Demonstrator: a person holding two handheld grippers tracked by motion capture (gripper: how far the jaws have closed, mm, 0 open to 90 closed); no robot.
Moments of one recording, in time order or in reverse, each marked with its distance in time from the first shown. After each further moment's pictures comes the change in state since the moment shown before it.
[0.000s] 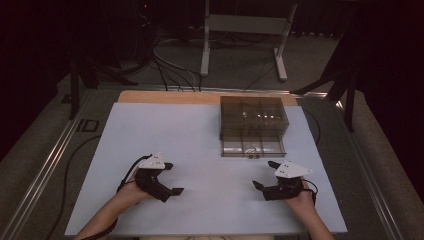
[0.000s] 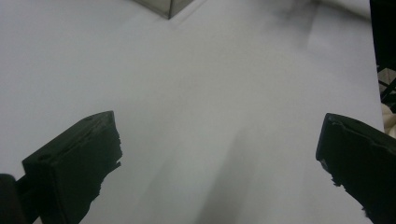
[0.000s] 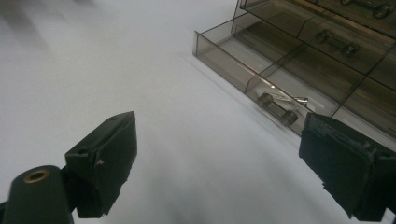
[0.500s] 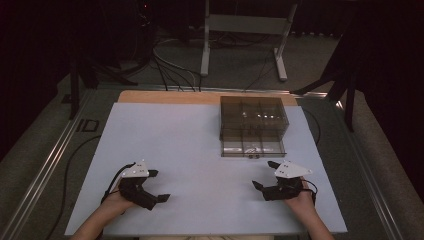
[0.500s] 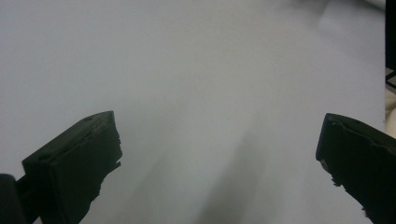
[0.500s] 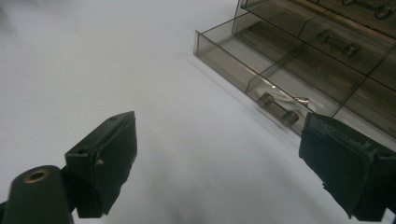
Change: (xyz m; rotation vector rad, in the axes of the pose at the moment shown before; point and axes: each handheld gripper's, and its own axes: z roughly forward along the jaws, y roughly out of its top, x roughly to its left) left arm -0.003 -0.031 -0.030 -0.007 0.064 -0.059; right arm 0.001 0.000 0.001 0.004 0.000 -0.003
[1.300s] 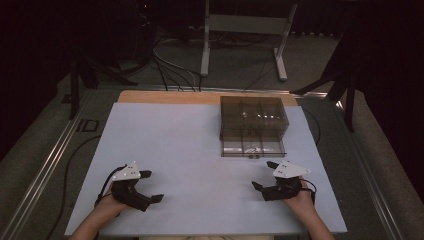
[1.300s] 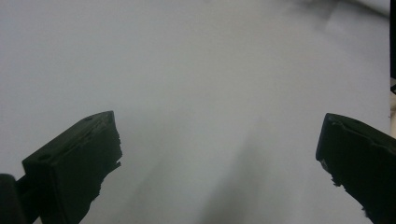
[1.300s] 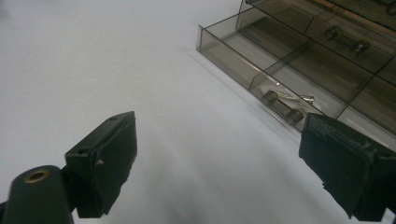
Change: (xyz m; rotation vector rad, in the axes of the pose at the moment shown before) left arm 0.005 -0.011 -0.009 -0.040 0.018 -0.010; right arm 0.000 -0.001 0.003 0.014 0.011 -0.017
